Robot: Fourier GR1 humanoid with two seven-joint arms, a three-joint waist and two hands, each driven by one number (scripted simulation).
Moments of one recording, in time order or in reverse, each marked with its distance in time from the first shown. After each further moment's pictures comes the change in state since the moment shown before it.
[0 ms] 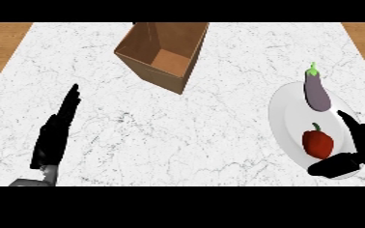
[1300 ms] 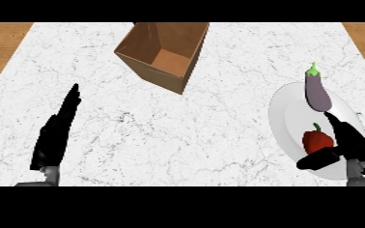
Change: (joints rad) left arm 0.025 -0.129 0.125 -0.055 -0.145 -0.125 0.038; right arm -0.037 0.262 -0.152 0.173 0.234 0.166 -0.107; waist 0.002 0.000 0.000
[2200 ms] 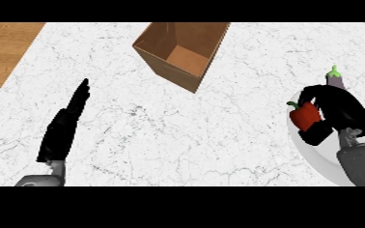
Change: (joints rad) left arm -0.044 -0.030 0.004 0.014 -0.022 -0.074 -0.022; right arm -0.226 -0.103 0.129 0.081 0.226 0.059 -0.407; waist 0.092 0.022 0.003
